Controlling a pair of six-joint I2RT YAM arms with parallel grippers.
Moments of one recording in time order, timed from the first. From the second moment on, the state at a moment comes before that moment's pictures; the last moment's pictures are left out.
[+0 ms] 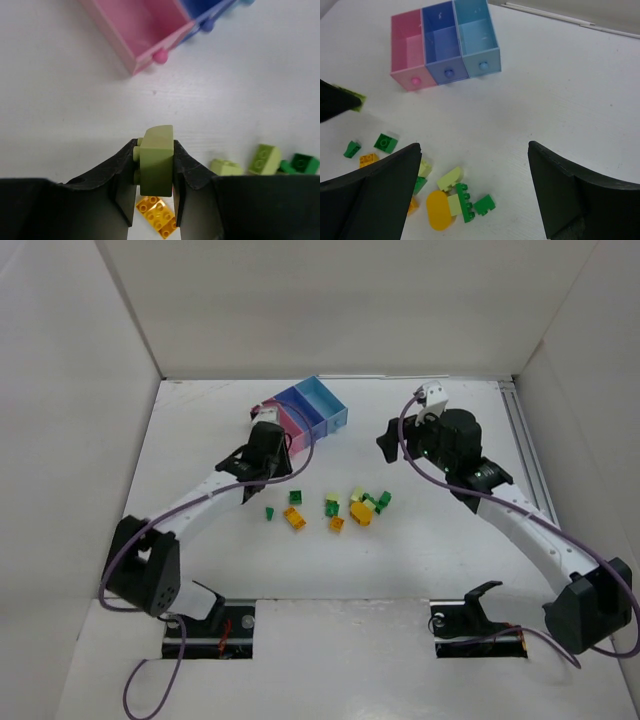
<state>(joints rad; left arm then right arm) -0.50 1.45 0.95 -0.25 -0.24 -0.49 0.44 1.20 0.98 -0.07 -0.07 0.12</state>
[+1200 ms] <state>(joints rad) -0.30 1.85 1.47 -0.24 -0.25 -0.37 0.46 1.28 0.97 -0.08 -0.07 0.09</state>
